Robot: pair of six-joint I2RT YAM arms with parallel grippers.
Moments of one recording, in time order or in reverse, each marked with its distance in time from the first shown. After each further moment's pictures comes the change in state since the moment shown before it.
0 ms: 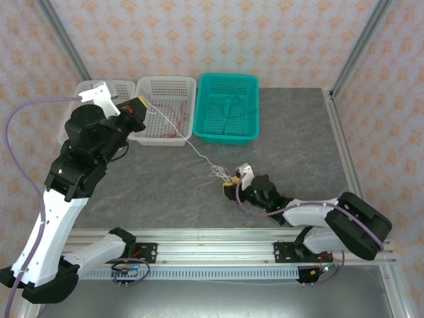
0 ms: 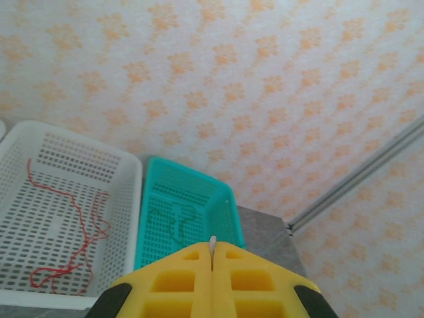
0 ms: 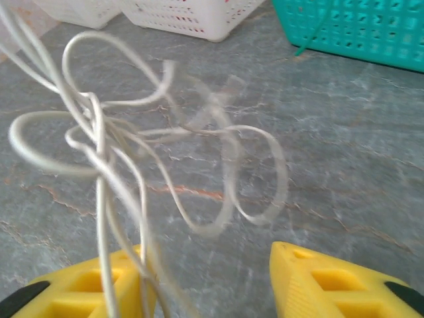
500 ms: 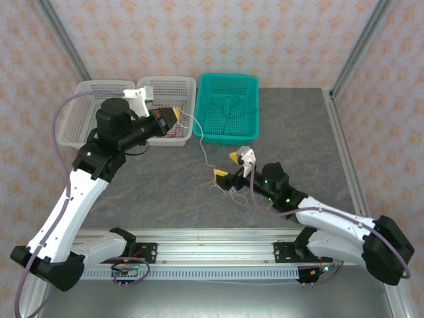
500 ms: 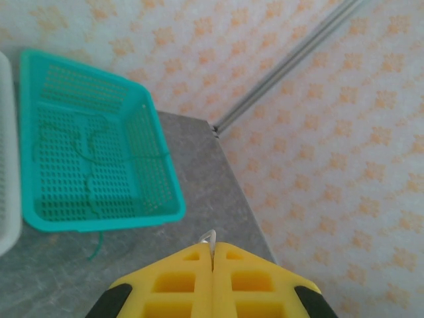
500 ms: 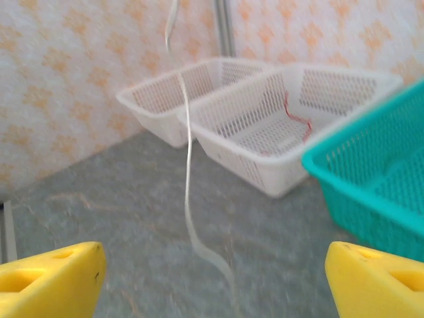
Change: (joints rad) left arm 0.011 0.103 -0.129 0.145 0.478 -0.043; right arm 0.000 -0.190 0.253 -0.127 -0.121 -0.156
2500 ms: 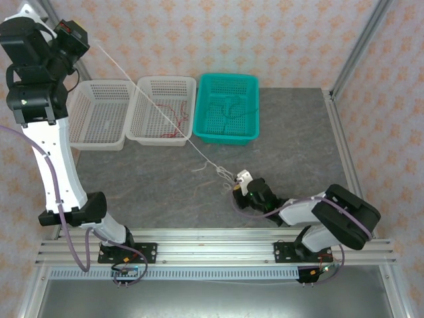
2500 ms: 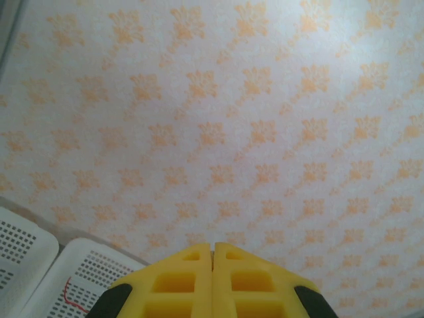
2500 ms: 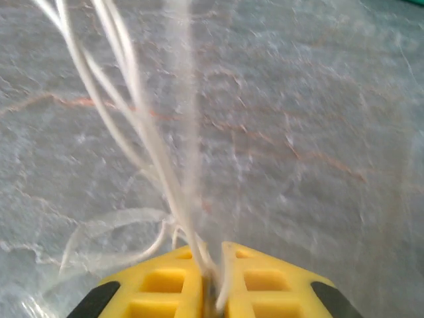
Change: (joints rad) left arm 0.577 0.533 1.119 -0.385 -0.141 -0.021; right arm 0.002 0.333 -0.270 0.103 0.222 0.027
